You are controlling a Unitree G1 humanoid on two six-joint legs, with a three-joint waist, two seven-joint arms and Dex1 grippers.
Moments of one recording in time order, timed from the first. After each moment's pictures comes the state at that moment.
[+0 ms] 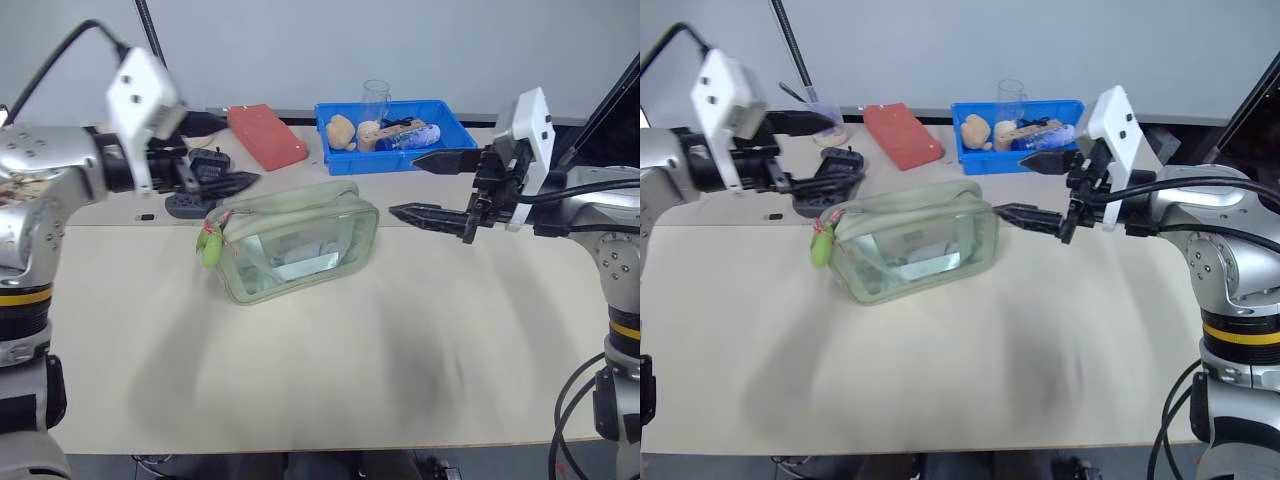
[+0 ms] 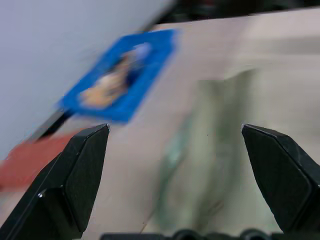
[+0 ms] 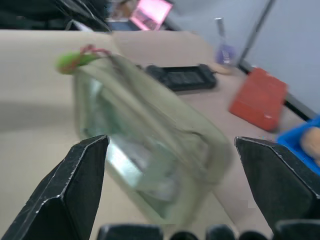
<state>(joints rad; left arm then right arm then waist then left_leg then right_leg) -0.92 0.97 -0.05 -0.23 -0.53 0.73 -0.96 -0.80 -0.83 -0.05 -0.32 0.61 0.81 0.93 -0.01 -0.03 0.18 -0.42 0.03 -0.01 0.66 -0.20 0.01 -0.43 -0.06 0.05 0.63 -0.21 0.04</state>
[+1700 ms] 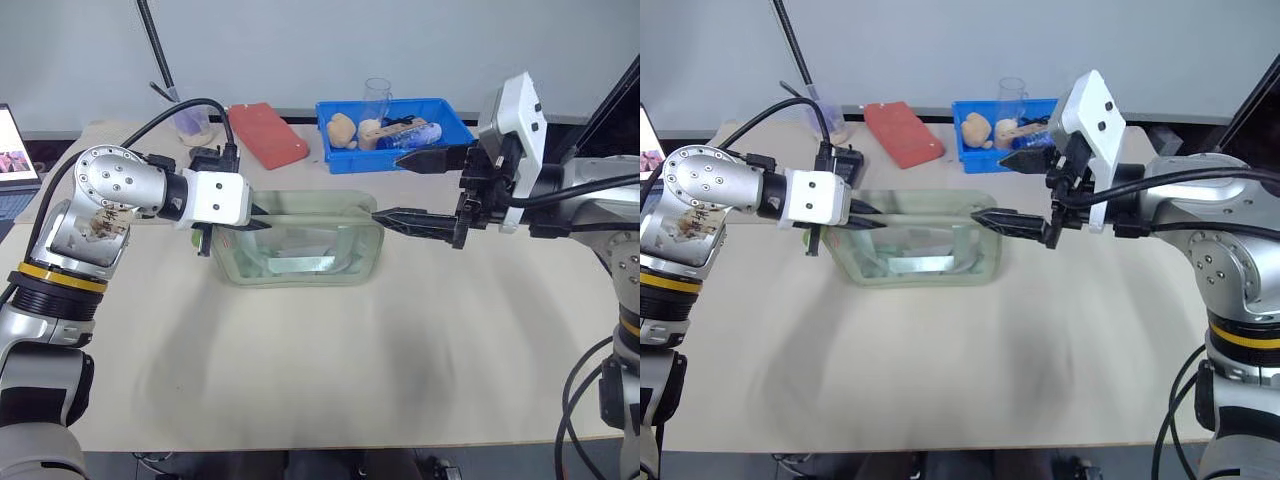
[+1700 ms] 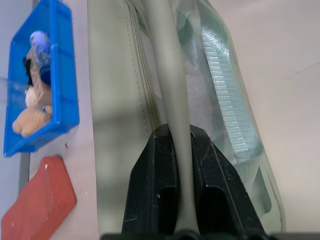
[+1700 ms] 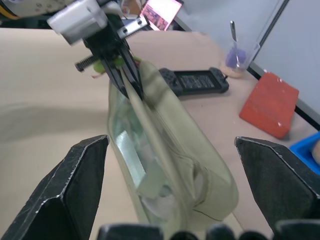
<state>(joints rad) -0.91 0.91 -0.25 0.14 -0.09 -0.07 -1.33 -0.84 -0.86 -0.05 -0.42 0.71 0.93 0.84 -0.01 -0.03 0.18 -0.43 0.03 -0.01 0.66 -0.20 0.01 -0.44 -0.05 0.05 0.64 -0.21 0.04</state>
